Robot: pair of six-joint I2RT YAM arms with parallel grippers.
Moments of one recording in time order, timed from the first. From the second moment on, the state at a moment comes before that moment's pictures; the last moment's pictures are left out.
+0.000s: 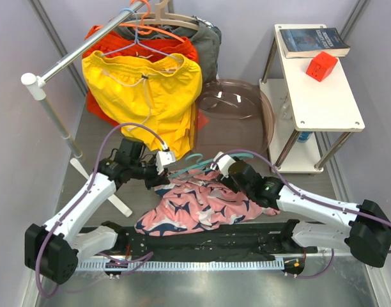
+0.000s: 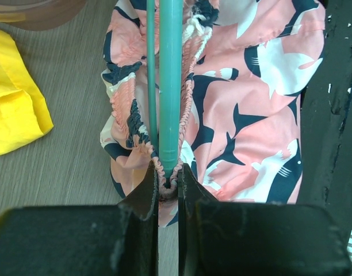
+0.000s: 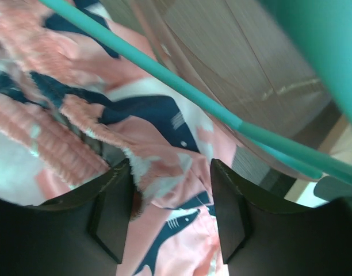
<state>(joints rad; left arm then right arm) -0.41 1.07 0.81 -0.65 0.68 0.63 0.92 1.09 0.62 -0.25 0.40 -0.25</state>
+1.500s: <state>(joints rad) -0.04 0.96 0.93 -1.13 0.91 1.04 0.40 1.08 0.83 -0.48 -0.09 -0.10</state>
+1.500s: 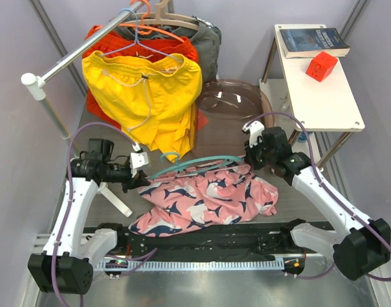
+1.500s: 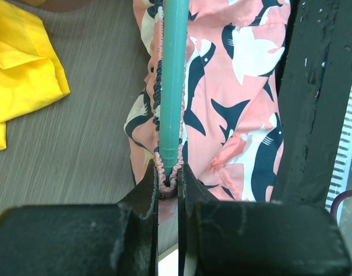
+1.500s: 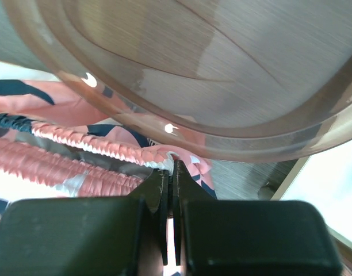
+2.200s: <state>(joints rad) -0.25 1.04 1.01 -1.02 0.67 0.89 0.39 1.16 1.14 -0.73 -0.21 -0.16</state>
